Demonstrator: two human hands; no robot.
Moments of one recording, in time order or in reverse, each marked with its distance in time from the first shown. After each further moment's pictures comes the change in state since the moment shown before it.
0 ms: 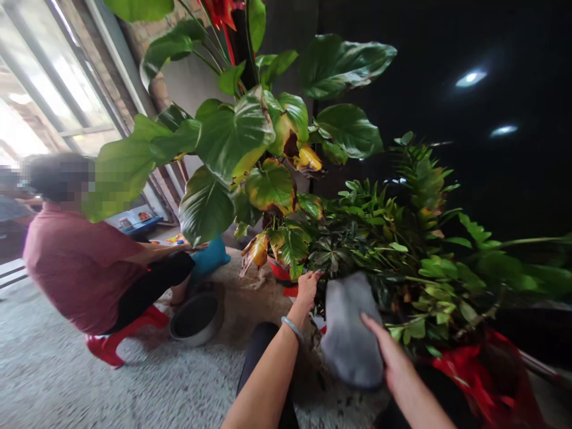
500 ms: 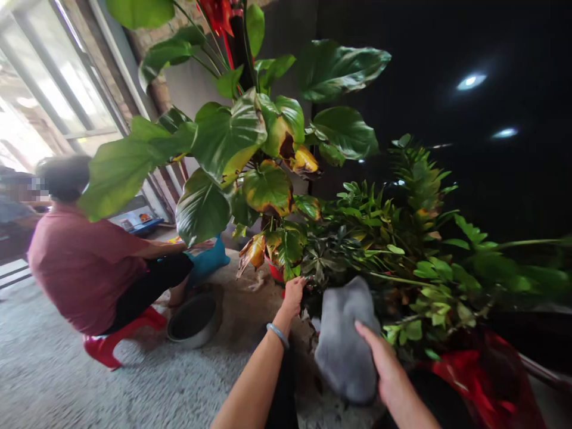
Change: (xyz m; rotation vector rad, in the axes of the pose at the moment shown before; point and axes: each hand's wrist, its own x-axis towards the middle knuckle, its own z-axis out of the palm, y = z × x) left_hand -0.002 0.000 -0.030 -0.015 0.036 -0.017; right_hand 0.006 0.014 -0.009 -0.093 -0.036 -0.146
